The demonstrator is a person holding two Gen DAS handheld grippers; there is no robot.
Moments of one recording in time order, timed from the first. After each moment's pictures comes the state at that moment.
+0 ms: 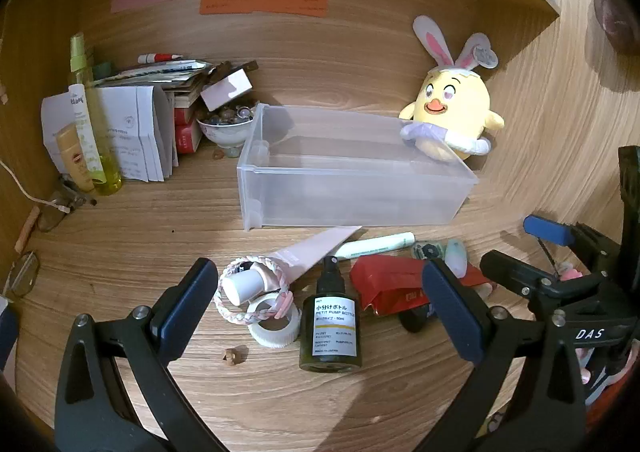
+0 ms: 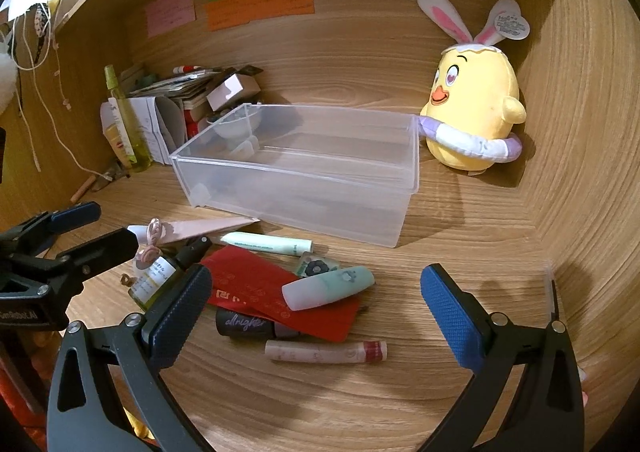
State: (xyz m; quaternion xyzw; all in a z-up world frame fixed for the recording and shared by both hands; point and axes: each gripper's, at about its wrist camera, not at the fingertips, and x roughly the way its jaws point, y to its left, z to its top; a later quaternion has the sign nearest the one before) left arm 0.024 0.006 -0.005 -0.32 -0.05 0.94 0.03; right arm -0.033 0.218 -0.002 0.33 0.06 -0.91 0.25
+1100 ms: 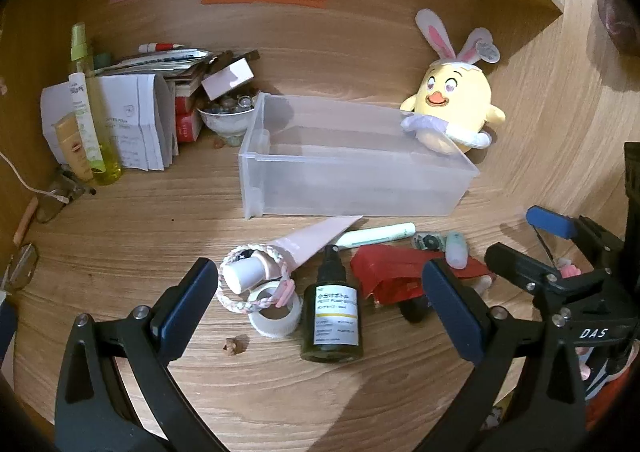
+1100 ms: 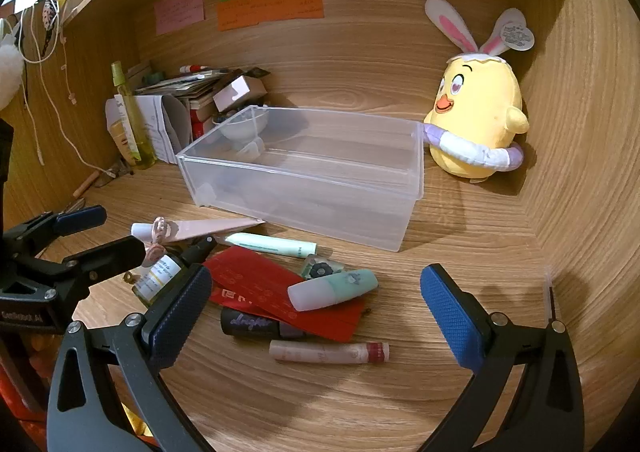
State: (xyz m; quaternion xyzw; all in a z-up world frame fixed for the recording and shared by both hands) left arm 0.024 0.003 -0.008 -0.34 -0.06 0.94 0.03; right arm -0.028 0.215 0.000 0.32 0.07 -0.91 0.26
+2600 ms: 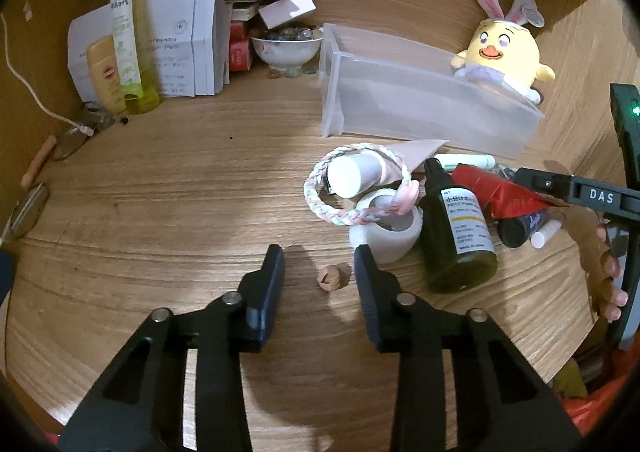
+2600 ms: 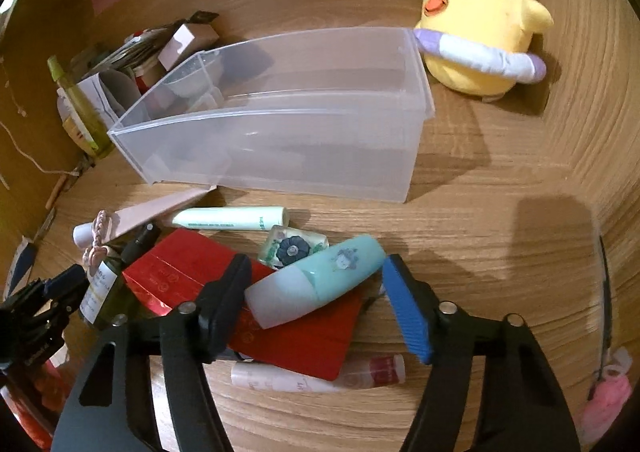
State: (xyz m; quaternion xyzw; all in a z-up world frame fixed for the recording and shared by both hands) left arm 0.040 -0.051 -0.074 -0.39 -0.06 0.92 -0.01; right arm -0.092 0.209 -0.054 0.44 0.02 -0.87 0.23
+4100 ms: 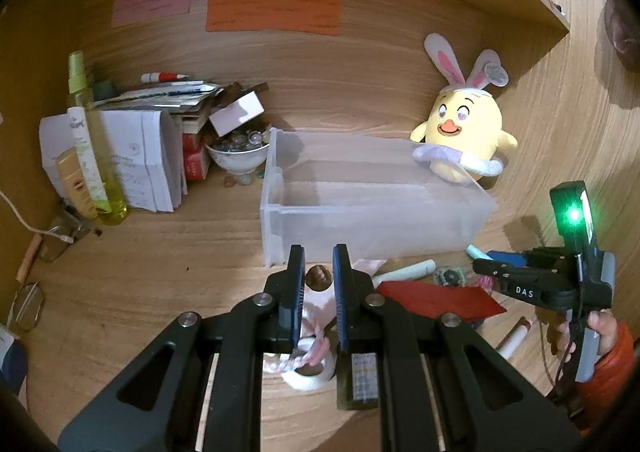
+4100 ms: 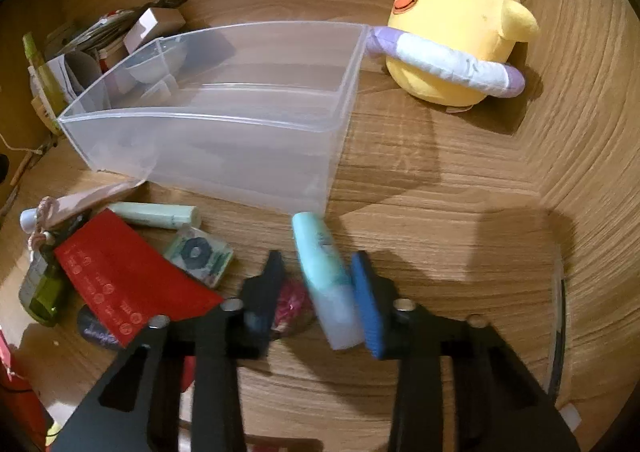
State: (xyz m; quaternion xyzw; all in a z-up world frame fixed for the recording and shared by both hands) left arm -0.001 -0.019 0.004 -0.30 -0.05 0.95 0.03; right arm -0.121 0.231 -0.062 0.44 0.09 -0.87 0.19
